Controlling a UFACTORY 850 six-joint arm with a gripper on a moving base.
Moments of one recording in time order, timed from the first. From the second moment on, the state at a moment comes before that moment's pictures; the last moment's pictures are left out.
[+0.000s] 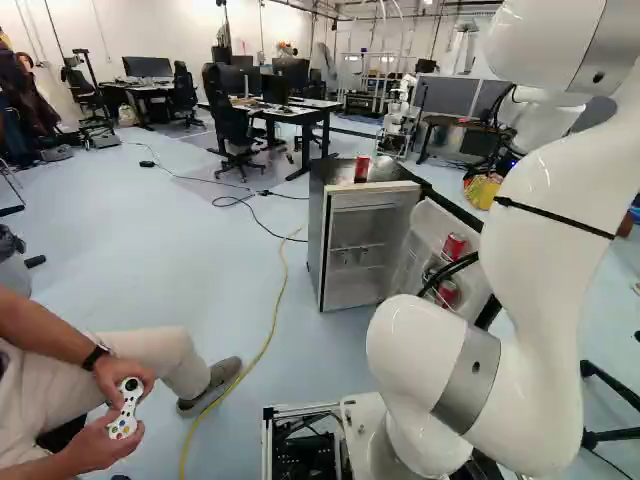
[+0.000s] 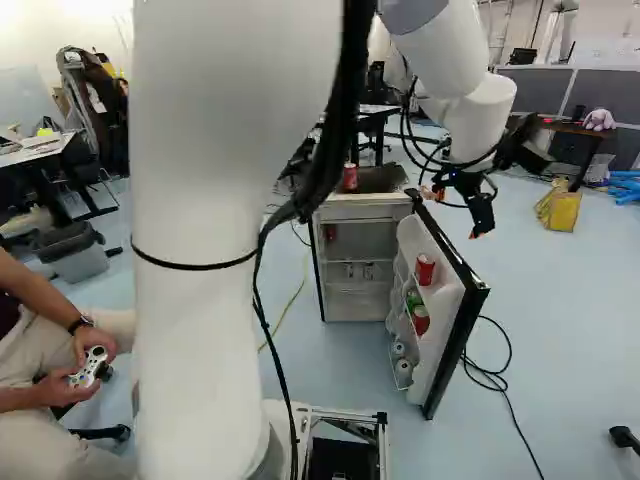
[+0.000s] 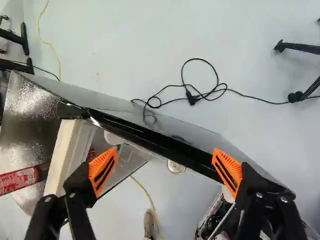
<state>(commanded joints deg) -47.2 -22.6 -75.6 19.9 -30.5 4.2</state>
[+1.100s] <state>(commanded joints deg) -52.6 -40.7 -91.4 29.4 -39.8 4.2</state>
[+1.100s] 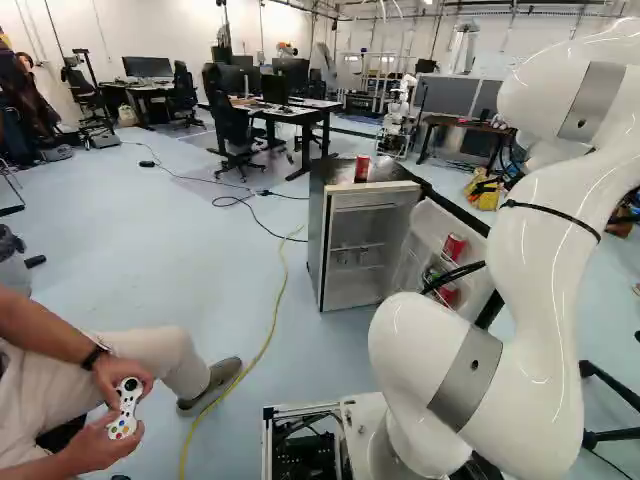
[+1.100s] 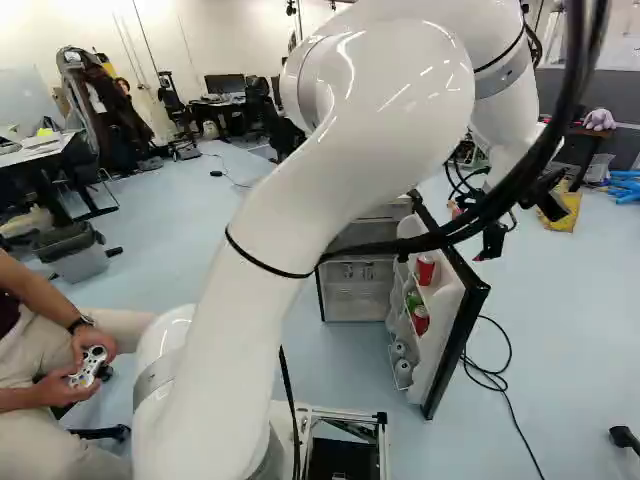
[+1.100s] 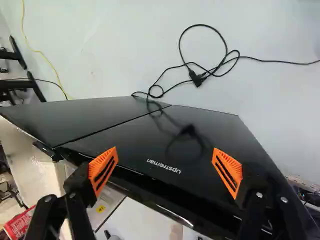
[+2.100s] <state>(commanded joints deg) -54.0 -42.4 -92.3 29.5 -43.7 4.2</state>
